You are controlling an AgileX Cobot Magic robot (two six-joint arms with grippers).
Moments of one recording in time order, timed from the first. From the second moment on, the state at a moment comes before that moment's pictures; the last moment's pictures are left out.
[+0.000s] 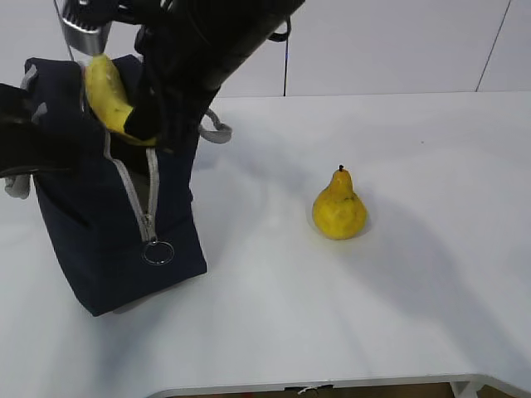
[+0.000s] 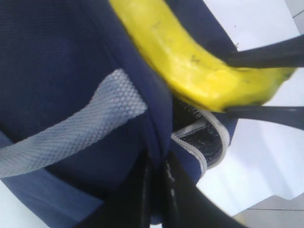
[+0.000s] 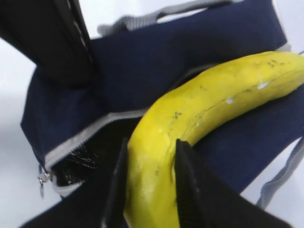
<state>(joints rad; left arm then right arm) -0.22 1.18 -0.78 -0.86 0.56 0.37 0.71 1.93 -1.84 0.39 0.84 -1.14</state>
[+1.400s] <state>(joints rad) -0.22 1.18 -0.78 -0.87 0.56 0.37 0.76 2.06 -1.84 0.41 0.71 -1.15</state>
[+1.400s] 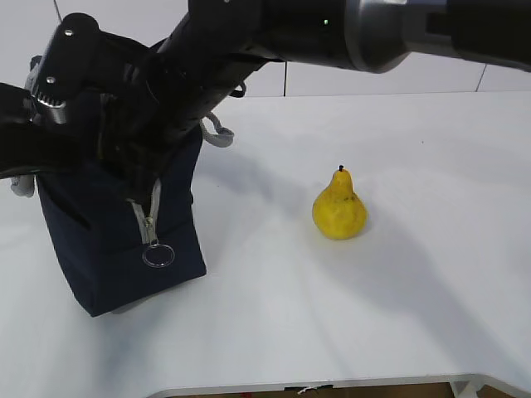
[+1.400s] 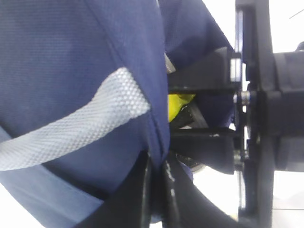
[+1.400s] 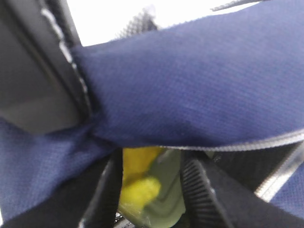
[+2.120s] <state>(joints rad) -0.22 1.18 -0.78 -0.86 0.56 0.39 0.76 1.98 -1.84 0.26 0.78 -1.01</state>
